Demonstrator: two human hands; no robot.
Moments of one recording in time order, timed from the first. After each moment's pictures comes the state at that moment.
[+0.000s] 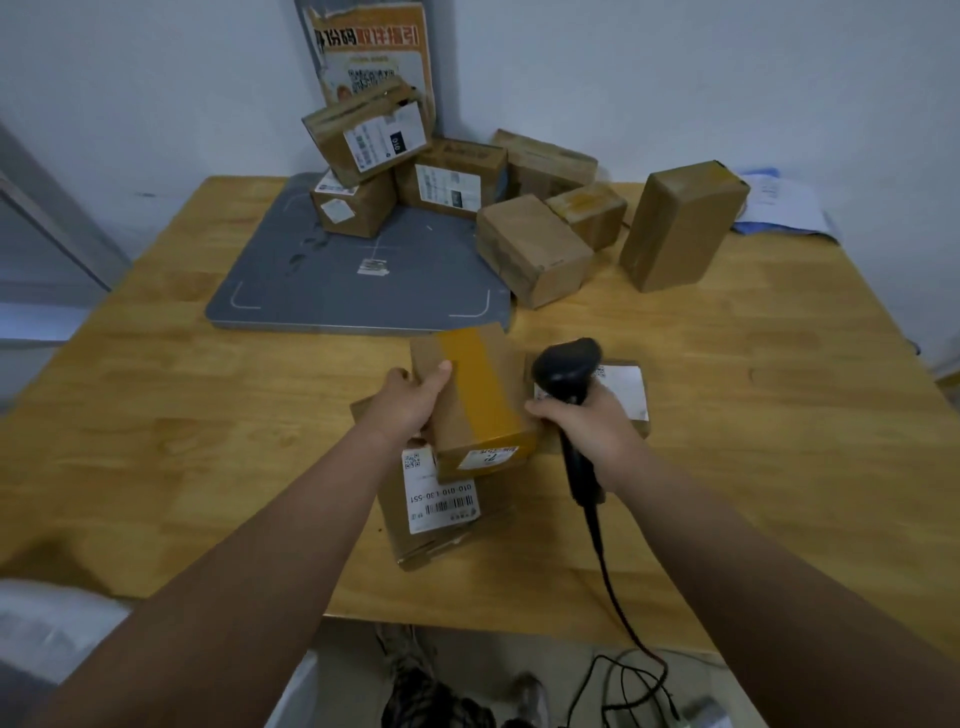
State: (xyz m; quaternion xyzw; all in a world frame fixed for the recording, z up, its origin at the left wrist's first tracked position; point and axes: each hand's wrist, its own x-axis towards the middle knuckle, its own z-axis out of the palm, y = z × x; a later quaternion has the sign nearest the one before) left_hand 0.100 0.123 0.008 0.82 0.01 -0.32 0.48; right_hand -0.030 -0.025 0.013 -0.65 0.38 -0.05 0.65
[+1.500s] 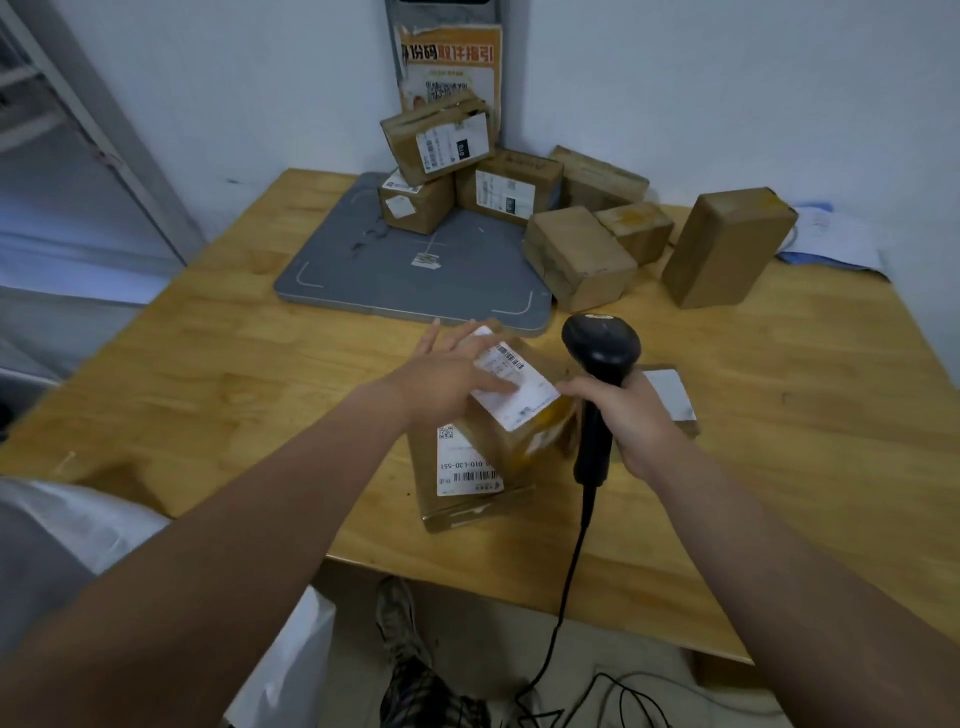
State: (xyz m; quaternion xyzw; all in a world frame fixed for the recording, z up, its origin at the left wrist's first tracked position) left_hand 0.084 0.153 0.047 0.86 -0.49 -0.12 -0.02; right_hand -0.043 -0.015 0.036 -0.63 0.33 -0.05 0.70
